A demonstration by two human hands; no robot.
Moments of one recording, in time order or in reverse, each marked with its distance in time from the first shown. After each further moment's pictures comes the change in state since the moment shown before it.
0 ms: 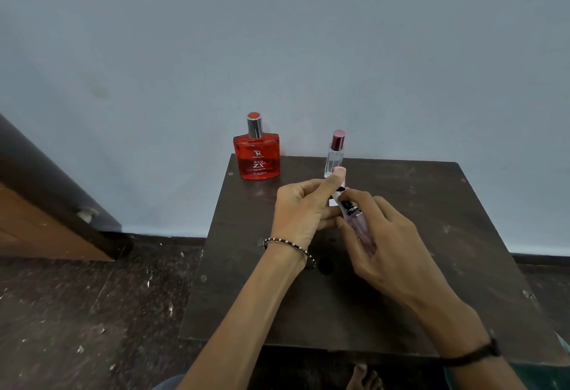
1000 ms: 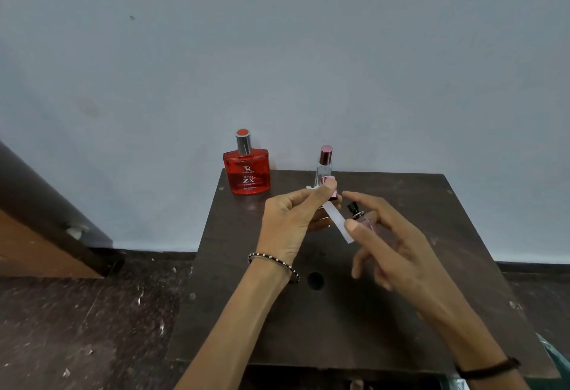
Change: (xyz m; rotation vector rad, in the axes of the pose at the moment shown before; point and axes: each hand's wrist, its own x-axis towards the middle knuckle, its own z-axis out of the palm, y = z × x) left_hand 0.006 0.002 0.000 0.077 -0.021 0.086; right_hand -0.004 -0.002 -0.034 0.653 -0.051 0.271
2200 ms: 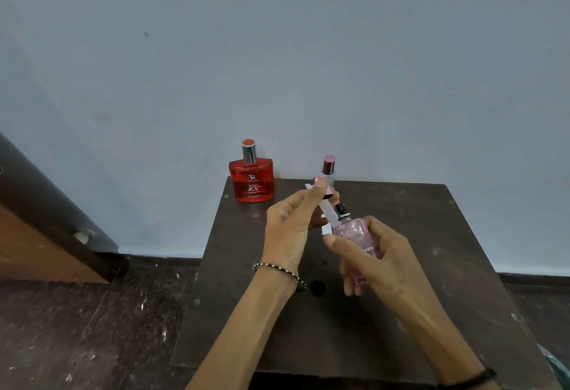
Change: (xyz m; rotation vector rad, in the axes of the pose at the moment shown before) left_hand 0.000 0.003 0.004 -0.060 0.075 0.076; right_hand 0.004 -0.004 0.019 0.201 0.019 0.158
